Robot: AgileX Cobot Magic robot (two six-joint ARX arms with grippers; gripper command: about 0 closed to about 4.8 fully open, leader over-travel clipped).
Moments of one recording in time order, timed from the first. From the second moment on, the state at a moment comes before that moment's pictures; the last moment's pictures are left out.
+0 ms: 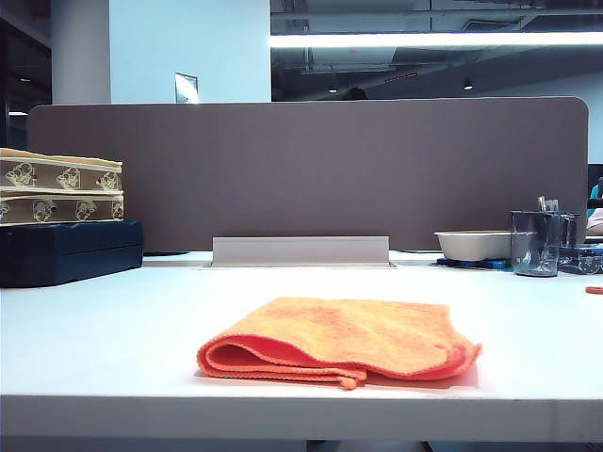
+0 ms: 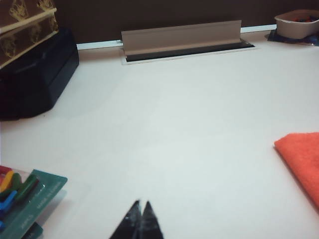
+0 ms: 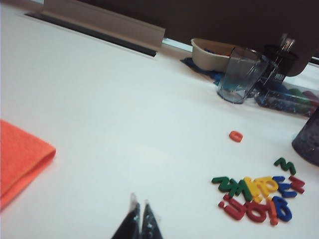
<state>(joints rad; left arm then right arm) -0.23 0.03 0.07 -0.18 0.02 0.08 0.59 0.06 0.05 -0.15 0.45 -0.18</state>
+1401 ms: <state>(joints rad) -0.23 0.03 0.01 -0.18 -0.04 0.07 0.59 0.06 0.01 -0.10 0.47 -0.18</state>
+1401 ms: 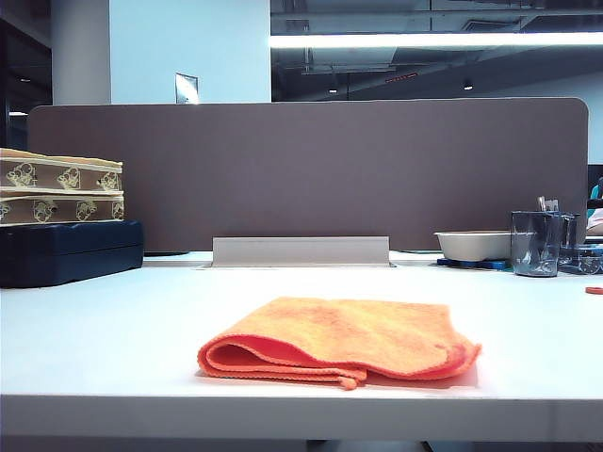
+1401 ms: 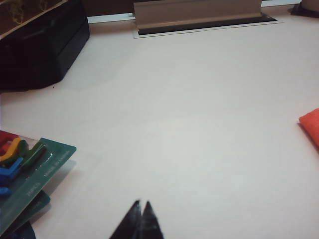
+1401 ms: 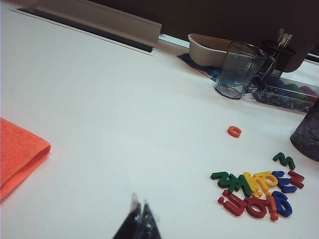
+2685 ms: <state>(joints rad) -0.23 0.03 0.01 -0.18 -0.04 0.07 0.27 0.00 0.01 0.01 0.22 -0.18</state>
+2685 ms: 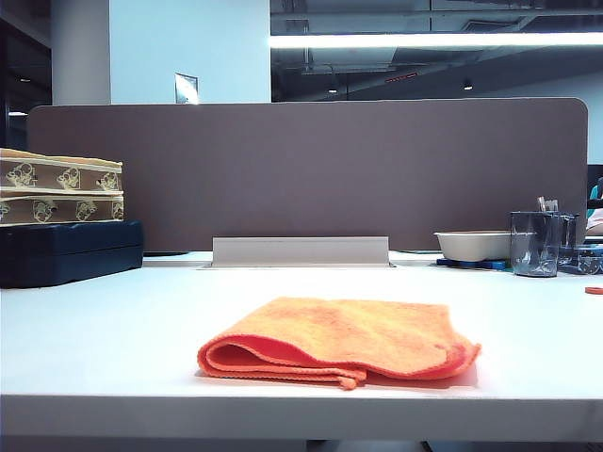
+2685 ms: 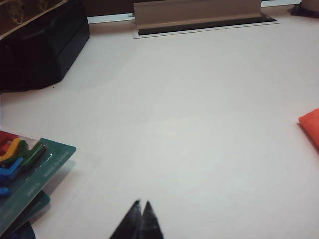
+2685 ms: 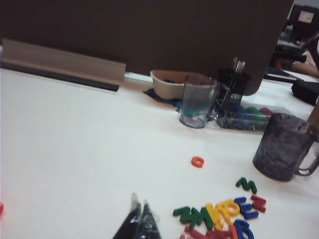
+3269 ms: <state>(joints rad) -0.23 0.03 0.01 -0.18 -0.04 0.07 0.00 0.00 0.01 0.12 -0.10 -0.06</state>
